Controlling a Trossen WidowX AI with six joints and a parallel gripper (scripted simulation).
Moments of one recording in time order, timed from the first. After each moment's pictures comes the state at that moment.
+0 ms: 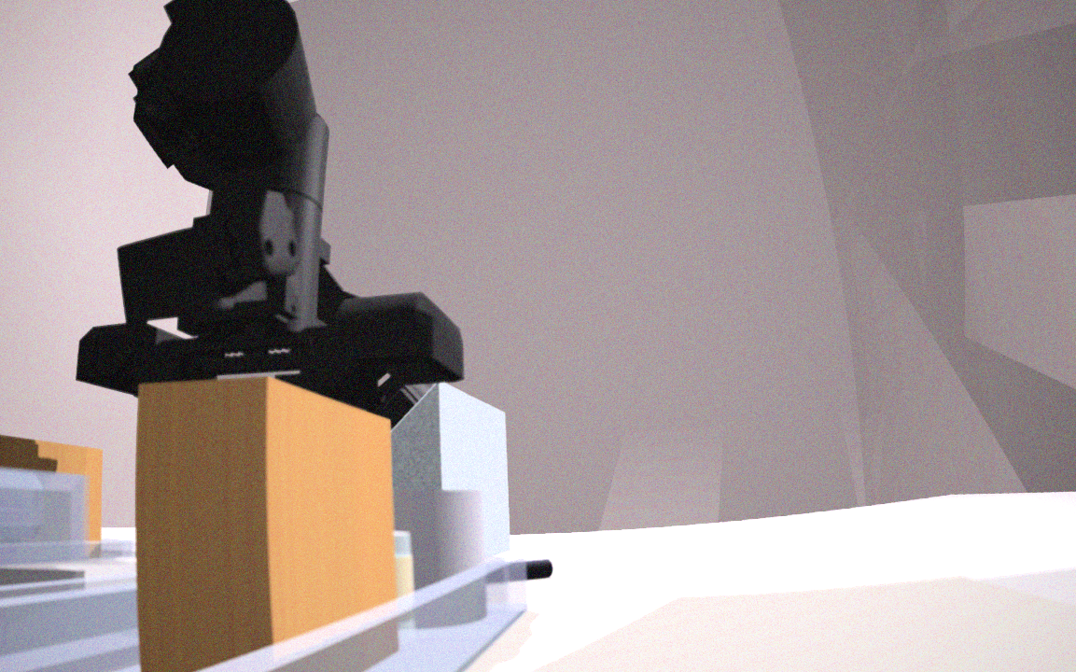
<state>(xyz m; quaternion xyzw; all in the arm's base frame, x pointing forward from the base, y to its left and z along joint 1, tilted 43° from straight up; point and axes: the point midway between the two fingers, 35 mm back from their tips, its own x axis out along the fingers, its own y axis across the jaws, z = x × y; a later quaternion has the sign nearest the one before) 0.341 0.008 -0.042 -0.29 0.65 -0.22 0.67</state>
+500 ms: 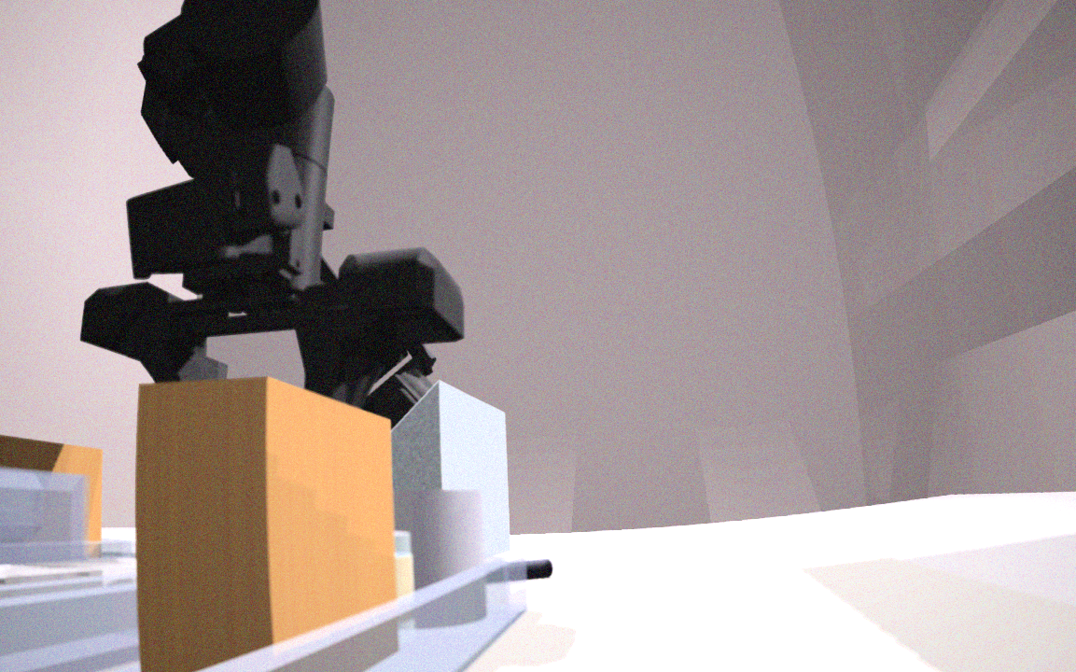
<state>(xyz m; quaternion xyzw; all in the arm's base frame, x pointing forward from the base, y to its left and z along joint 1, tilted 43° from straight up) 0.340 0.021 -0.029 -0.29 0.65 -0.22 0.67</state>
